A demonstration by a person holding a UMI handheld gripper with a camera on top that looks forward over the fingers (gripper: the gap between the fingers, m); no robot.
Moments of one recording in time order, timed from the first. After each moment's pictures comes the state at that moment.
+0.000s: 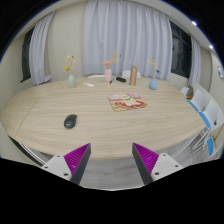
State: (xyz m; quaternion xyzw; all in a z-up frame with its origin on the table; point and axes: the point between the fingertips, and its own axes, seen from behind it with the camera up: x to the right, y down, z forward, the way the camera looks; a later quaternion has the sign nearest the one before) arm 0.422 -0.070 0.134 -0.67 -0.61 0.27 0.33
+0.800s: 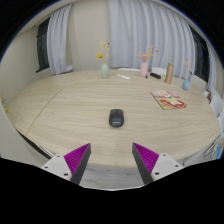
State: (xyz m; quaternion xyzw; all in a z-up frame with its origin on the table) arm 0.367 -0.275 0.068 -0.62 -0.67 0.30 0.27
